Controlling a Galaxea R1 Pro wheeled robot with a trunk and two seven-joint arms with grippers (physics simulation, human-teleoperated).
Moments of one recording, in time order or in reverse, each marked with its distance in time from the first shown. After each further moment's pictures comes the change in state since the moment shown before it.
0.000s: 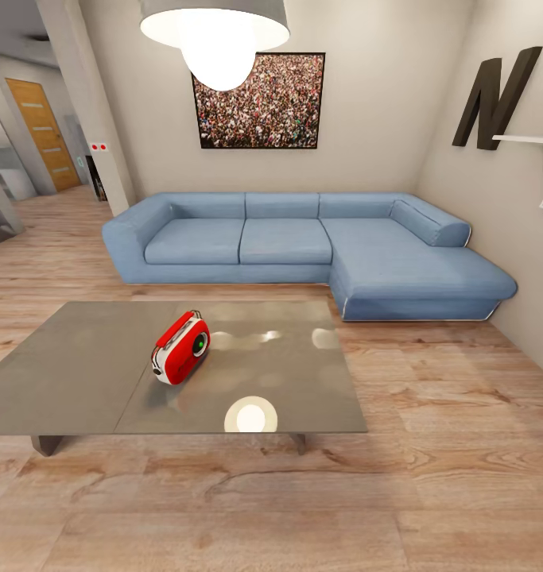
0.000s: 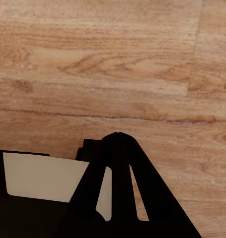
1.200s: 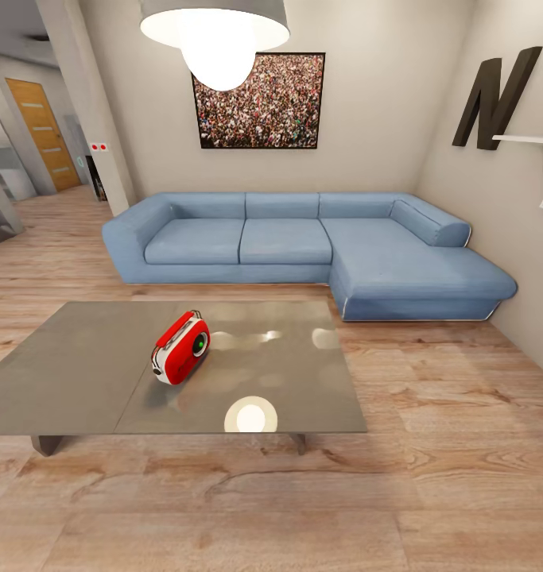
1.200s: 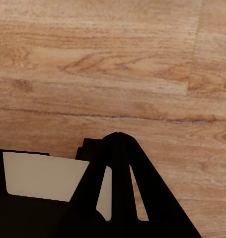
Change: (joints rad) left arm 0.000 0.000 0.000 0.000 -0.001 0.000 0.000; right arm 0.000 0.000 0.000 0.000 0.000 0.003 -0.001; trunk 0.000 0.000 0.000
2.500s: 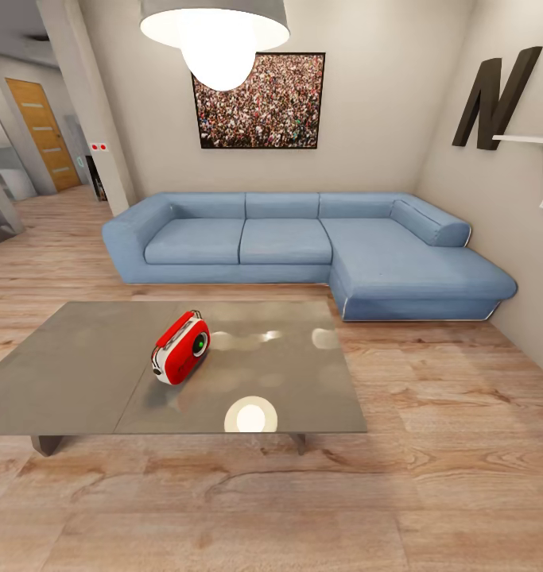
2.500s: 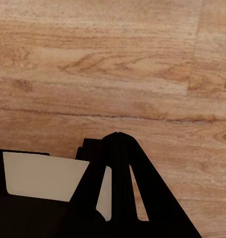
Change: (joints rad) left arm 0.000 0.000 0.000 0.000 0.000 0.000 0.000; right arm 0.000 0.000 0.000 0.000 0.000 0.000 0.000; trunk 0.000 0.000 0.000
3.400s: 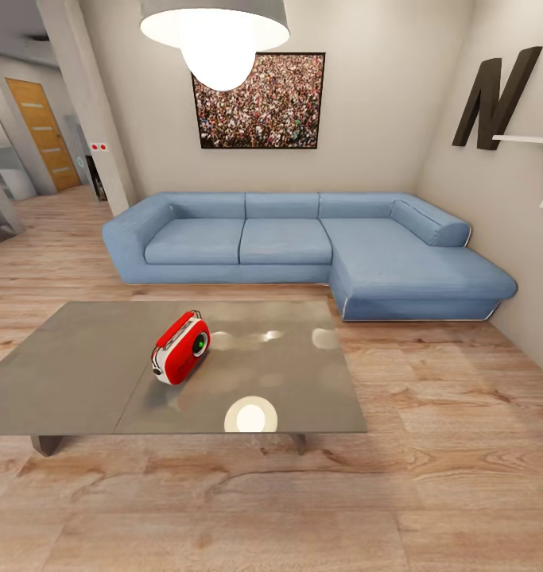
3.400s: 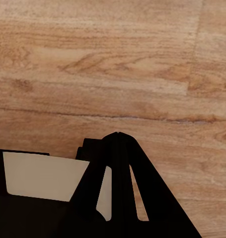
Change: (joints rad) left arm 0.000 0.000 0.000 0.000 0.000 0.000 0.000; right arm 0.000 0.000 0.000 0.000 0.000 0.000 0.000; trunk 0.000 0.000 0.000
